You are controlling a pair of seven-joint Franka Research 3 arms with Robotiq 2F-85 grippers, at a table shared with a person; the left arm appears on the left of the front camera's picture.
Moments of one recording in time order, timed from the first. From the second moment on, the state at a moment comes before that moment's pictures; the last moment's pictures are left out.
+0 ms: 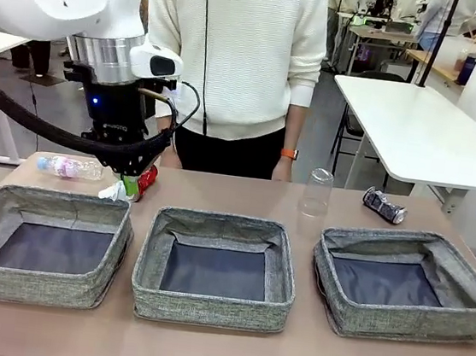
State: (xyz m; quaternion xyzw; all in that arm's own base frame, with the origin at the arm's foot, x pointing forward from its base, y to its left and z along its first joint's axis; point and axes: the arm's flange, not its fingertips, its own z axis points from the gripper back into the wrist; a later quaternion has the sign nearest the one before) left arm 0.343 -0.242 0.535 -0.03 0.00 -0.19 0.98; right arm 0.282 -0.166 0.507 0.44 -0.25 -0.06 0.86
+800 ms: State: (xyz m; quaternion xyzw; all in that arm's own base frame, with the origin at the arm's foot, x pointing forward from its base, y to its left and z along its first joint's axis) left arm 0.297 -0.401 0.686 0.00 0.01 -0.10 1.00; right arm 0.282 -0.166 0.507 0.44 -0.25 -0.07 0.86
